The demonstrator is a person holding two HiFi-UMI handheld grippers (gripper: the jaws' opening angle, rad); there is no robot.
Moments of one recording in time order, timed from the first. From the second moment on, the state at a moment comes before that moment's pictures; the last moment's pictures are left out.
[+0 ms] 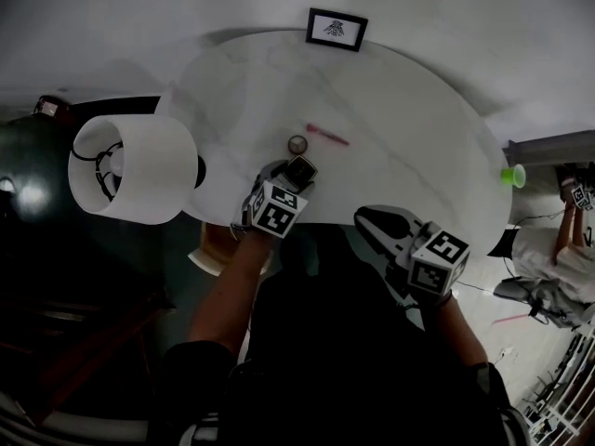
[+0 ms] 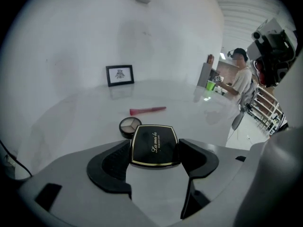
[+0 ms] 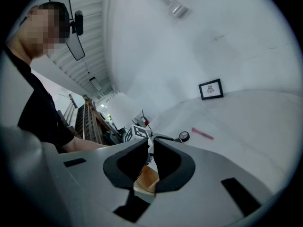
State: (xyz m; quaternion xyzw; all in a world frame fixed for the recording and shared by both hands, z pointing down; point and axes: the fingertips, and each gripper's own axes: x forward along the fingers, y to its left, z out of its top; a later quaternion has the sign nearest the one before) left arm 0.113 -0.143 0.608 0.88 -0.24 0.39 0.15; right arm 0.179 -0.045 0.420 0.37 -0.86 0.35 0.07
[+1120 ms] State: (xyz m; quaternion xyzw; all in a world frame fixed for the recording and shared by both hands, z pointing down) left arm -0.077 -0.075 0.514 0.84 -0.42 0.31 0.15; right arm 0.011 -0.032 0.390 0.21 -0.93 0.29 0.11
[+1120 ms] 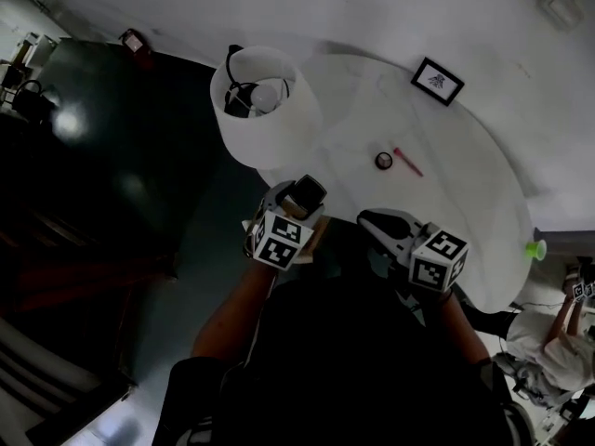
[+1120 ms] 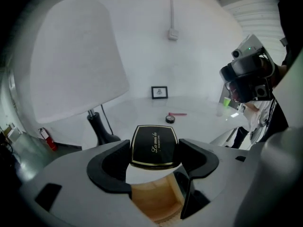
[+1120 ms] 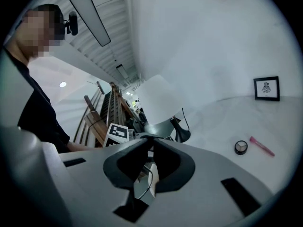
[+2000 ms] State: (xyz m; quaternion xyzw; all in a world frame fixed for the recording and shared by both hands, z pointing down) left arm -0.162 -0.035 0.539 0.80 -0.49 0.29 0.20; right arm -0.057 -0.001 0.404 0.14 -0.93 0.29 0.15
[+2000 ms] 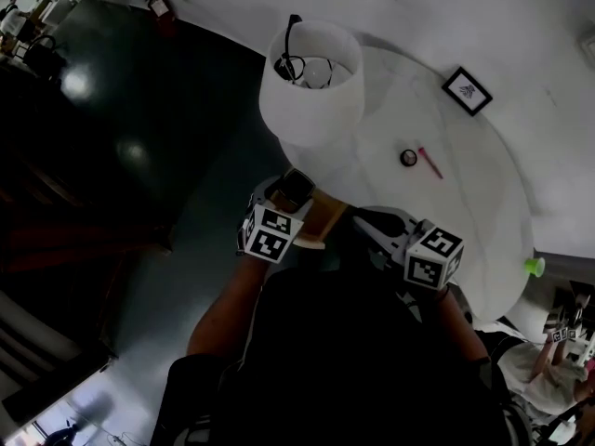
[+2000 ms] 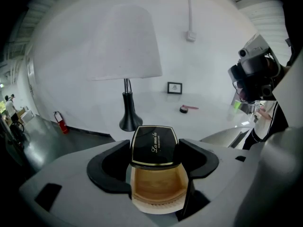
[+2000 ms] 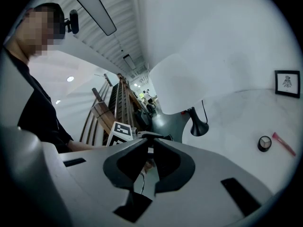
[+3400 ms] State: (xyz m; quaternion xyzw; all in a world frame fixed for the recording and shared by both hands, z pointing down) left arm -0.151 -0.021 0.676 0.77 -0.45 0.37 0.27; right arm -0.013 0.013 0.489 0.21 -0.89 0.37 0.14
